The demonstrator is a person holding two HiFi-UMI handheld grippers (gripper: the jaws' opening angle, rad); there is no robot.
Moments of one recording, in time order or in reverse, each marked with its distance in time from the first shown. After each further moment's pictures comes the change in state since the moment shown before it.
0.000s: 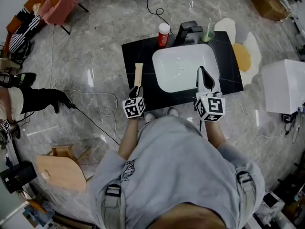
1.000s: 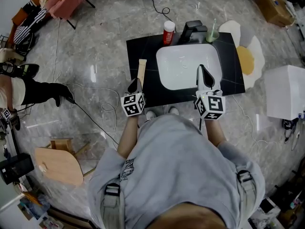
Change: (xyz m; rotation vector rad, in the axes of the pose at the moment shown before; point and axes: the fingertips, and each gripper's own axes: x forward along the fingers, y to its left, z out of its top) left arm -0.042 -0.007 0.057 0.033 -0.179 0.061; right arm -0.002 0.014 0.003 -0.001 -0.009 0.058
